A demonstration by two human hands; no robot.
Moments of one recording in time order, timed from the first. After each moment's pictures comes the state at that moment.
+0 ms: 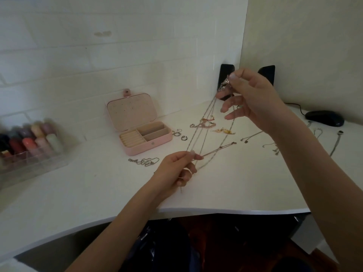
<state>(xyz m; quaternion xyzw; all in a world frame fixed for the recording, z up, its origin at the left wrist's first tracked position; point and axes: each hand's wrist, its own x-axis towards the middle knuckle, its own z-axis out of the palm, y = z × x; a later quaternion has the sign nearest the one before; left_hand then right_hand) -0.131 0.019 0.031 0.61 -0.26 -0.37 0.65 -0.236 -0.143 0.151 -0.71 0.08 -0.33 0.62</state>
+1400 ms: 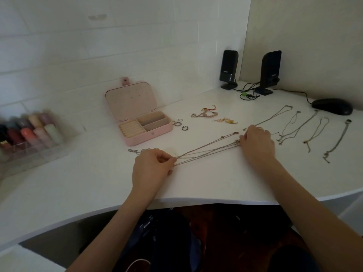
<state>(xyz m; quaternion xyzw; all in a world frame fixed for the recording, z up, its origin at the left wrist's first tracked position) -0.119 0.049 0.014 0.85 -0.24 -0.04 0.47 -0.226 -0.186 0.004 -0.86 0.46 -0.20 0.12</state>
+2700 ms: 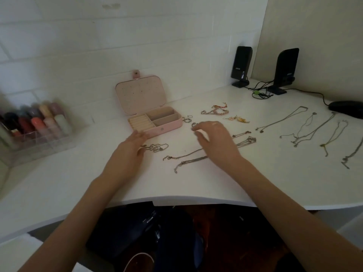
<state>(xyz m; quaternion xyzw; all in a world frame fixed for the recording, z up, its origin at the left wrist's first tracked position) -0.048 0.100 0.016 0.88 -0.40 0.07 0.25 -0.168 -0.102 0.020 -0.93 0.13 -0.27 0.21</state>
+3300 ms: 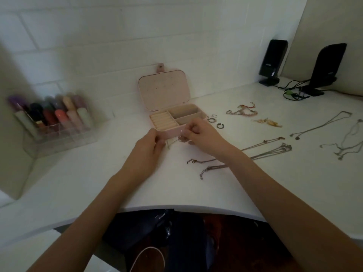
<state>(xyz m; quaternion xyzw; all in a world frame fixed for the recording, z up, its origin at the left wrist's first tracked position) -0.018 0.103 0.004 0.87 -0.36 0.06 0.34 -0.082 -0.068 0.018 -0.84 0.10 -0.15 0.51</state>
